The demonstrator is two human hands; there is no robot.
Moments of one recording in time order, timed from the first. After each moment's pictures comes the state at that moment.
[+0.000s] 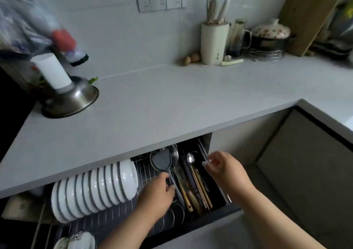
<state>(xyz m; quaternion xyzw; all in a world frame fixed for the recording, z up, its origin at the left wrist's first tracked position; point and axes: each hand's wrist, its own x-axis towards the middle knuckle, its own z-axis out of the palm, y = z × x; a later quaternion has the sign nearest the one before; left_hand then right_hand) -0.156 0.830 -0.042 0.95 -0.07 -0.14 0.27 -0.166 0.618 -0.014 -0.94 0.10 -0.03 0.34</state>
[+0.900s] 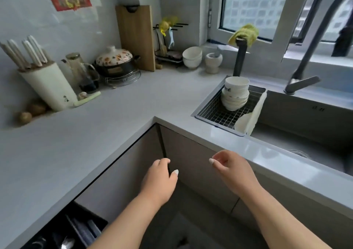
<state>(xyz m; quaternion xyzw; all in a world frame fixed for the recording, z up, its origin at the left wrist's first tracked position) -0.136 0.370 -0.020 0.90 -0.35 -0.16 0.22 -0.291 0.226 0.003 -0.83 0.41 -0.14 0.35</state>
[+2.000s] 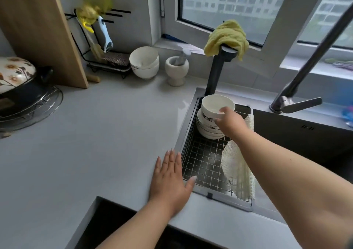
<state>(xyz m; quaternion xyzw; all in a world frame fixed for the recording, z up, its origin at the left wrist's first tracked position) 0.007 0.075 -0.087 0.79 -0.60 -0.13 -0.01 -0.105 -0.144 -0.017 -0.74 0.62 -0.08 0.23</state>
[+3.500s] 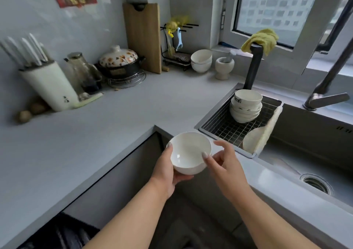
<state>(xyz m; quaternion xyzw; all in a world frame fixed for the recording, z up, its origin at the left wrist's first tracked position) -0.120 0.284 0.018 0.62 0.01 -0.41 0.67 -0.238 0.186 0.021 -0.78 0.34 -0.20 0.49</state>
